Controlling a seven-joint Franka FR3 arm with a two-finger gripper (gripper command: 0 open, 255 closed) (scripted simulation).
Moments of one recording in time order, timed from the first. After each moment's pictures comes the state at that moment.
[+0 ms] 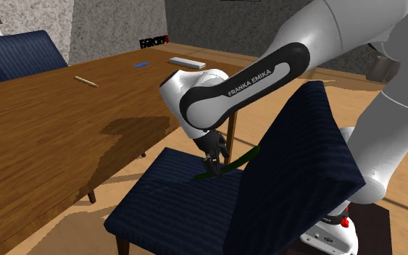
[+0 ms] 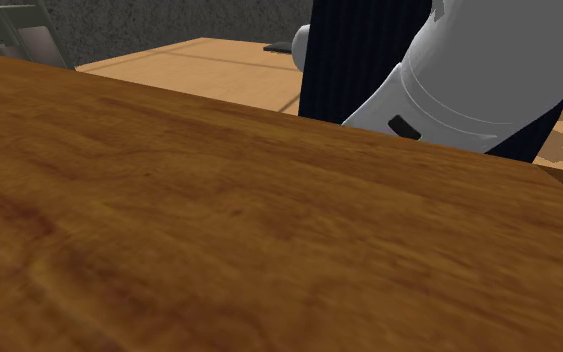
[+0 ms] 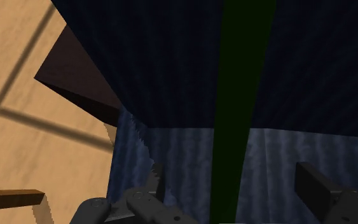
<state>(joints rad) 0.17 -0.13 0.29 -2.31 0.03 1.66 0.07</state>
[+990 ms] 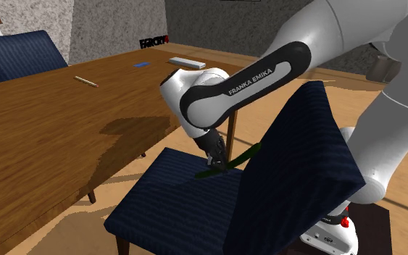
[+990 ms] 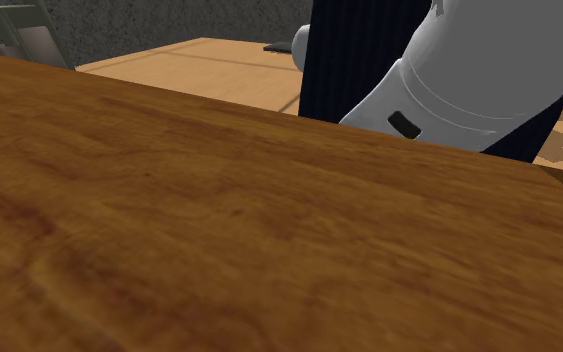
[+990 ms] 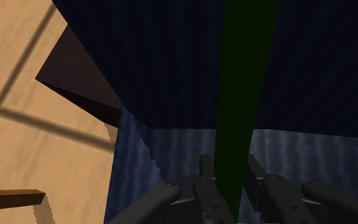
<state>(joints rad) 0.17 -0.14 0.29 -2.31 0.04 1.66 0.07</state>
